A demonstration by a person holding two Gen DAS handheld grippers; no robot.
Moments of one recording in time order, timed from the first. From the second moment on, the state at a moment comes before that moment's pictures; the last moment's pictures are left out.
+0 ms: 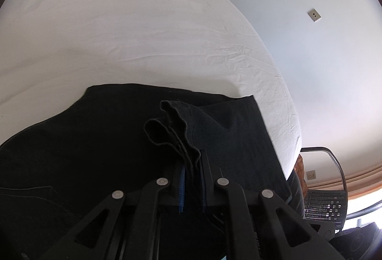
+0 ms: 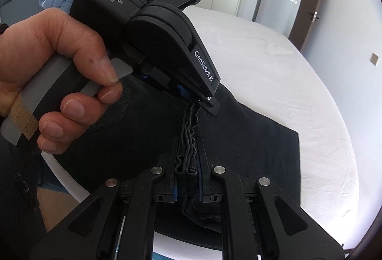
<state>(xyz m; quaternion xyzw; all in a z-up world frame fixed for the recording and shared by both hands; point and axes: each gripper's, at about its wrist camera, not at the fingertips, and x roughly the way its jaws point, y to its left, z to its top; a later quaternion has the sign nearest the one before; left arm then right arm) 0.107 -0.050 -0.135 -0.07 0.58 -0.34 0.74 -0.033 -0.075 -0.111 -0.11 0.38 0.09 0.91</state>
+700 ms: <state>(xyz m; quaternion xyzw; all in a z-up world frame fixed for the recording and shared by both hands) 0.115 -0.006 -0.168 -0.06 0.59 -0.30 0.75 0.004 0.004 -0.155 -0.14 0.46 0.16 0.86</state>
